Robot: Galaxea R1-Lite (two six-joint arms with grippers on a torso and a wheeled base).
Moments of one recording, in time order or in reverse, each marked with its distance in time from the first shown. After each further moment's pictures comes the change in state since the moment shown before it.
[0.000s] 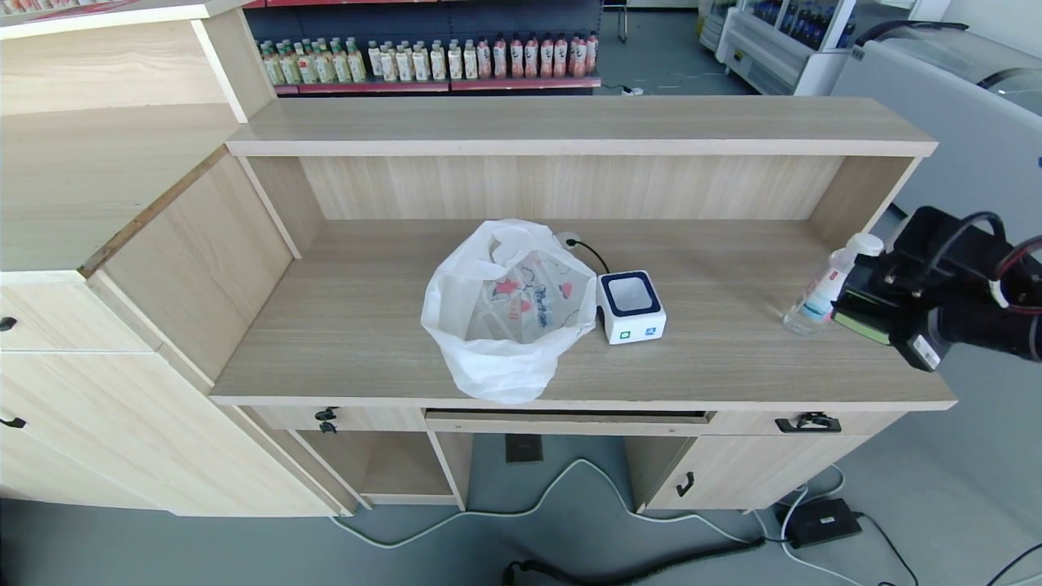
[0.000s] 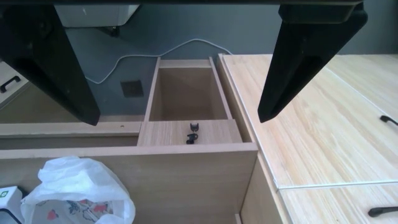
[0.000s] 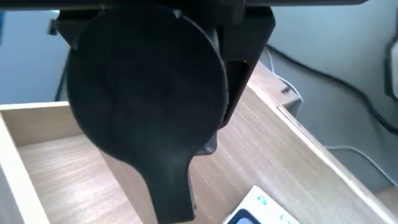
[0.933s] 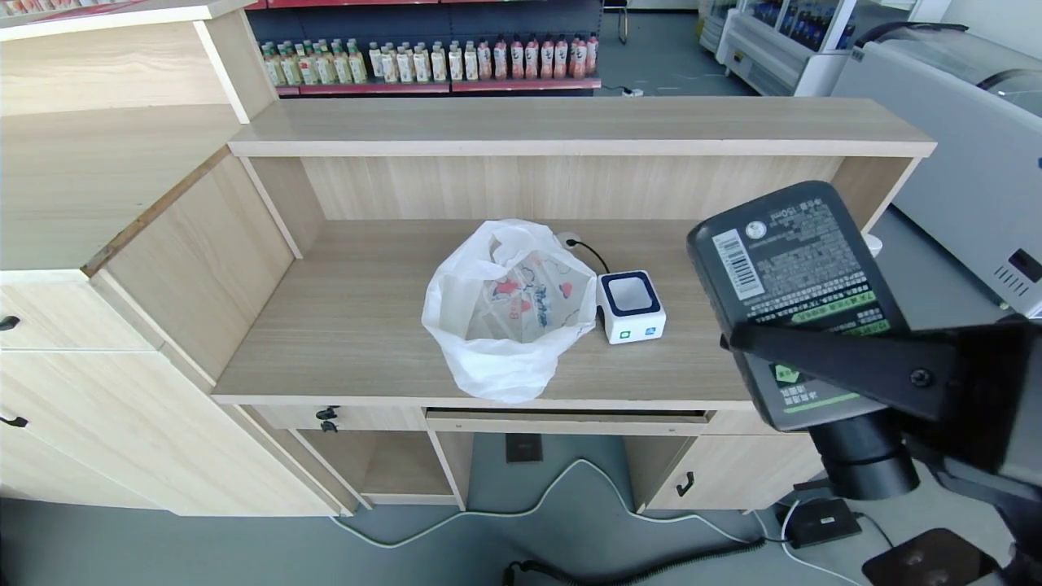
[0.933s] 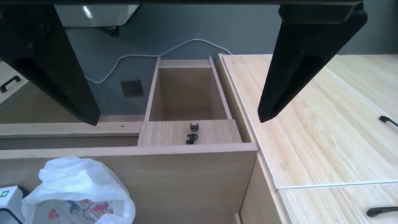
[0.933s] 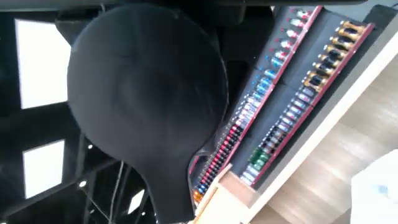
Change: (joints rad) left arm 0.000 0.000 0.000 0.000 0.000 0.000; right arm 0.707 -0.216 0.209 -0.348 0.186 -1.559
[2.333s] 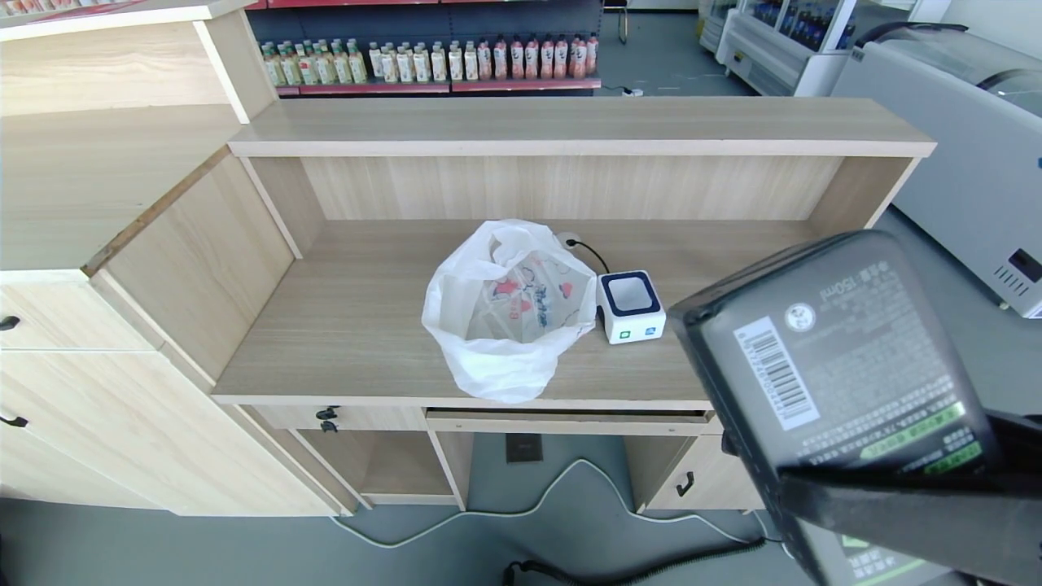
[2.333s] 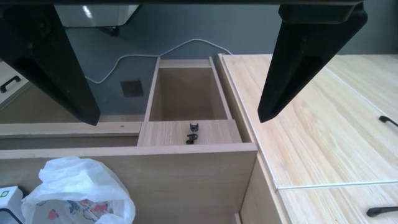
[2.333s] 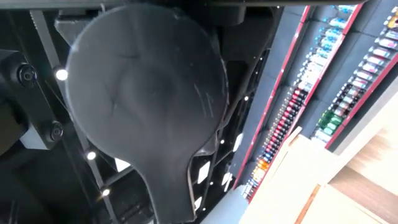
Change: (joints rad) left arm 0.000 0.000 0.000 0.000 0.000 0.000; right arm 0.127 -0.023 0.069 -0.109 0.160 -0.046
